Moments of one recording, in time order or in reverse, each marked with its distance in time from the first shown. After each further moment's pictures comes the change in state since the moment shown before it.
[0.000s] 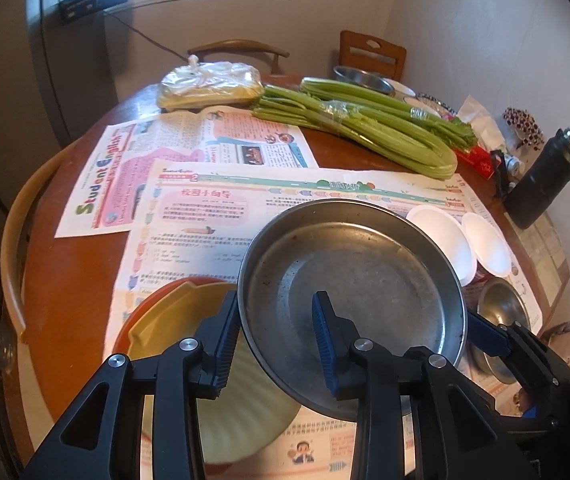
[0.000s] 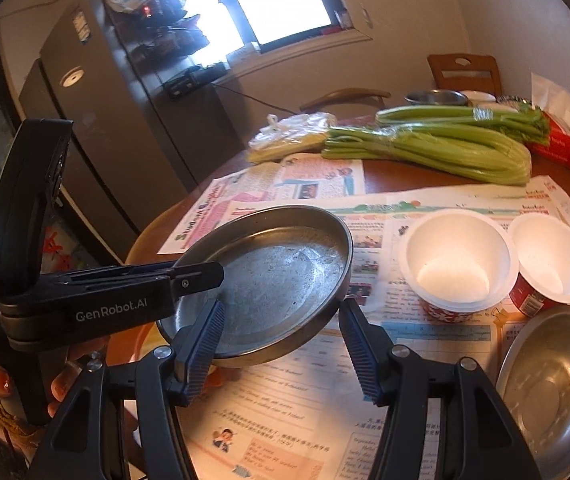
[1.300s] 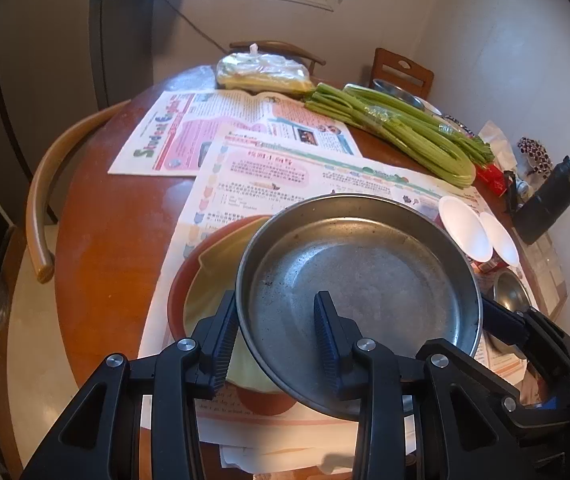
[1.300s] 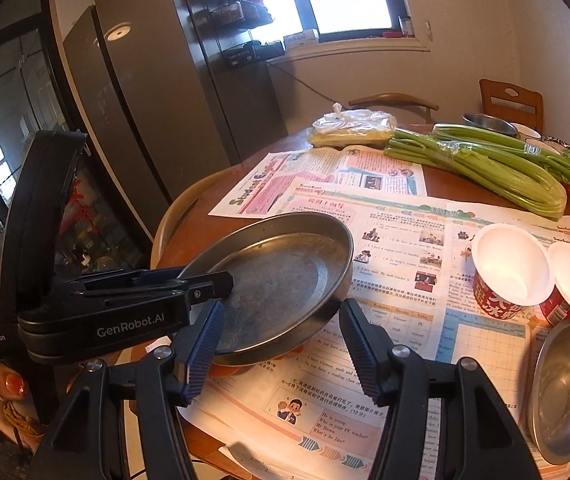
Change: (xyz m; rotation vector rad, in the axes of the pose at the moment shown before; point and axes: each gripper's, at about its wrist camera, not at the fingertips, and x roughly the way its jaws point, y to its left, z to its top) left arm -0.022 0.062 -0.061 -0.130 -0.025 0.008; right arm 0.003 0.074 -0.019 -0.169 0.066 0.037
